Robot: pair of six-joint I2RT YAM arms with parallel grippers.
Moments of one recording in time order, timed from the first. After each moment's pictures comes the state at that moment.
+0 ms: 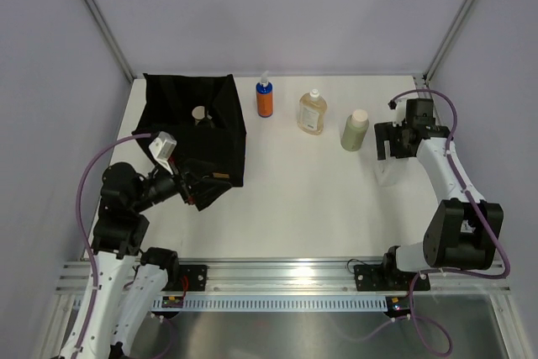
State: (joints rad) left arm -0.17 0.51 0.73 -0.29 0.85 -0.39; right arm -0.09 1.40 1.09 -0.64 -0.01 -0.18
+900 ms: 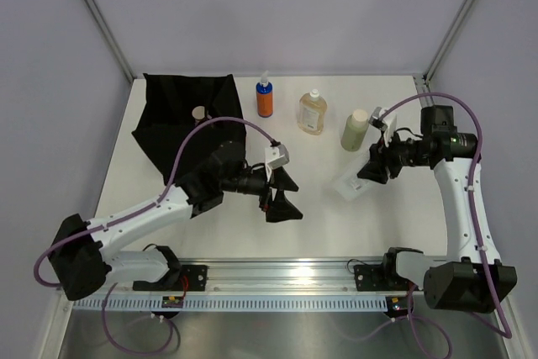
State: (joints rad) left arm -0.86 1.14 0.81 0.04 0.71 -0.23; right arm -0.09 1.15 1.23 -1.15 -0.80 -0.72
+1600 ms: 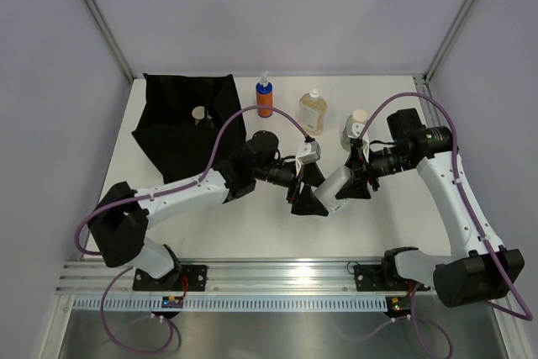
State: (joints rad) left arm -0.93 1.50 1.01 0.26 0.87 -0.17; right arm 0.16 1.19 1.25 -1.35 -1.09 -1.02
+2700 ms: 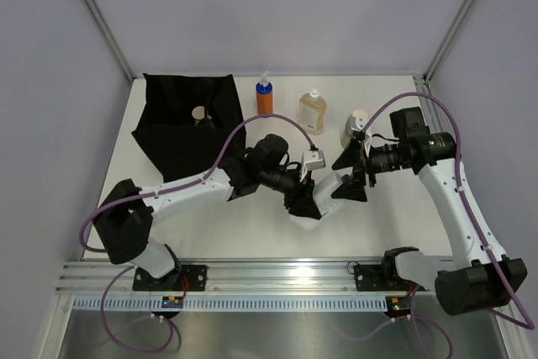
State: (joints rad) left arm -0.94 1.55 1.07 -0.01 0.83 -0.14; right arm 0.16 1.16 1.21 -1.20 -1.14 -0.85
